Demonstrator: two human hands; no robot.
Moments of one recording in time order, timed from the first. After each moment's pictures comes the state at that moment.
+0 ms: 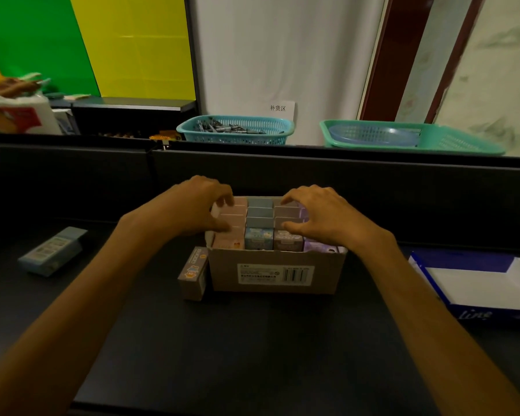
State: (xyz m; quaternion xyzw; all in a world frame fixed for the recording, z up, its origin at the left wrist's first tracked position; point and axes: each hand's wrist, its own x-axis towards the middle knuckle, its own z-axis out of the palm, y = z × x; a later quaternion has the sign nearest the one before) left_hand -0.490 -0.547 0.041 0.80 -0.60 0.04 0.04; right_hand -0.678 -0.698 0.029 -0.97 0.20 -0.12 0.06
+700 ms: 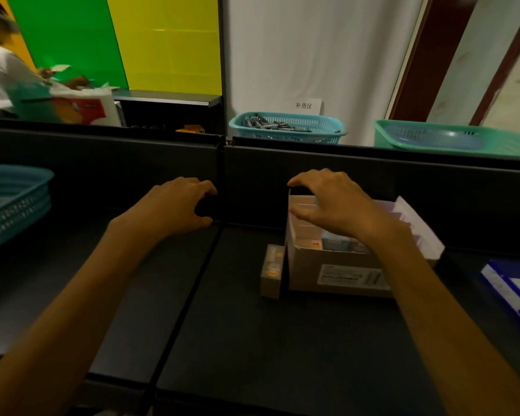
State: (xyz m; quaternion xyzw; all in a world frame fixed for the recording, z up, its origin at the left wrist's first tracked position) left_hand -0.381 -0.447 0.028 0.86 -0.51 0.08 0.02; right_hand -0.587 -0.614 0.048 -0.97 0.18 -0.15 0.02
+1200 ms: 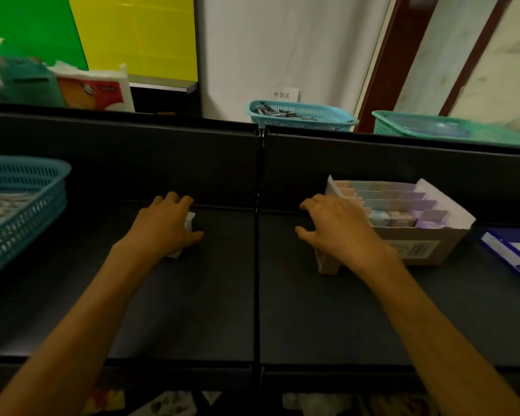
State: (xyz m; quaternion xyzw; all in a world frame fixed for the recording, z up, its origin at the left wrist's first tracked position) left_hand -0.284 -0.360 -0.028 0.89 -0.45 0.01 0.03; right_hand -0.525 -0.496 0.005 -0.94 0.31 -0.09 -0.08
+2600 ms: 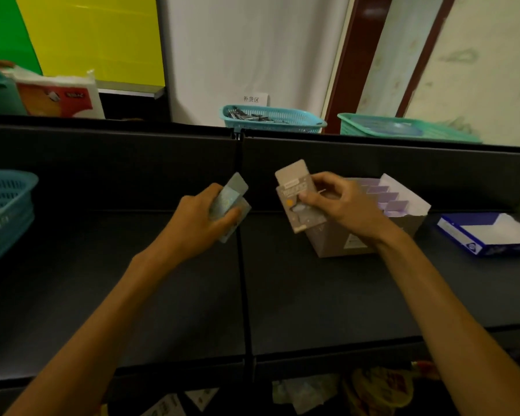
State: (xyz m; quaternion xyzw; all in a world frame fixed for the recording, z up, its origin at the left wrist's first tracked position) left_hand -0.343 -0.369 -0.011 0.68 -0.60 -0.06 0.41; right_hand -0.568 -0.501 0.031 -0.83 0.26 -0.28 0.40
